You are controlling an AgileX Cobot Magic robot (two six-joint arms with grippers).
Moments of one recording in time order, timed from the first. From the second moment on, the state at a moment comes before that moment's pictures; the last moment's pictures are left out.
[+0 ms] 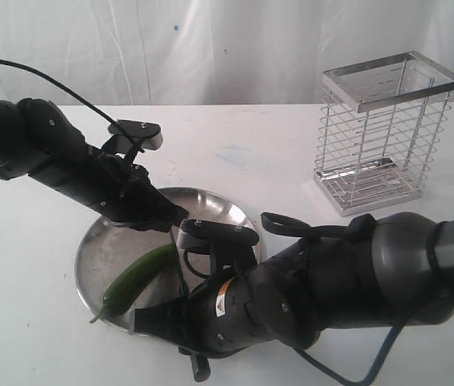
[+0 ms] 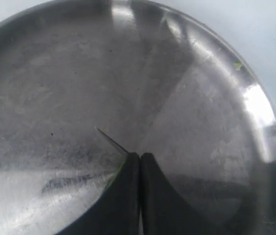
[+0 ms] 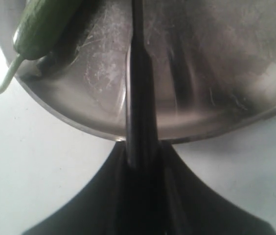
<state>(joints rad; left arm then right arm) -0.35 1.79 -1.07 -0.70 0.47 0.64 0.95 1.77 -0.83 0.29 0.12 0.51</state>
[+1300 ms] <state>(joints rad) -0.15 1.88 -1.08 -1.36 0.72 1.16 0.95 1.77 -0.83 0.28 0.12 0.51</state>
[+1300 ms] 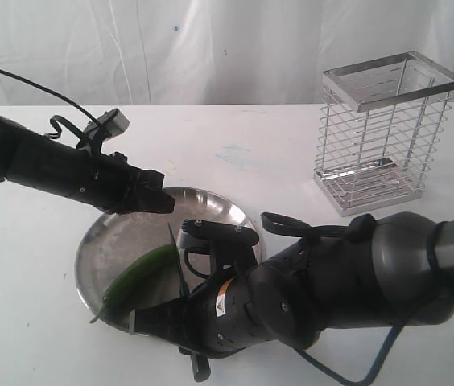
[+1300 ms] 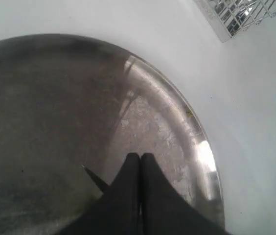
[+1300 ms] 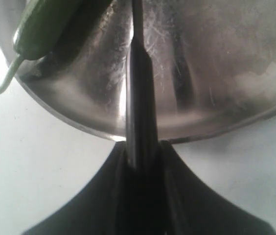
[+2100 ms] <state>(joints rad) -0.15 2.06 -1.08 -1.45 0.80 1.25 0.95 1.77 -0.83 0.28 0.13 0.51</state>
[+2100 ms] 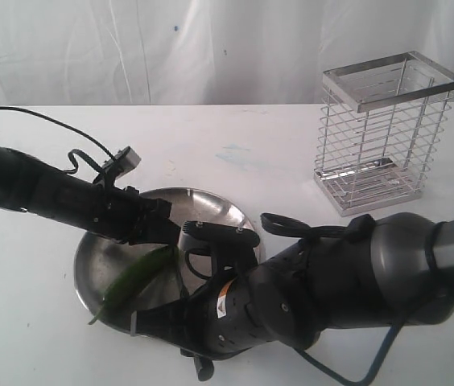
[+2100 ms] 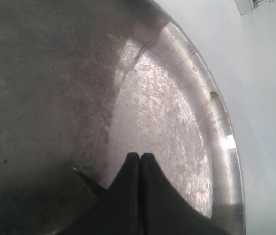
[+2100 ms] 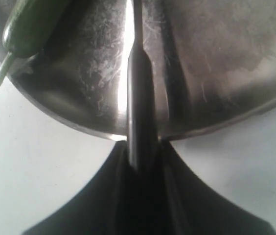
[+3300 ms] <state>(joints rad) -0.15 2.02 -1.11 -1.39 0.77 1.27 0.95 1.80 -0.83 0.27 0.18 0.49</state>
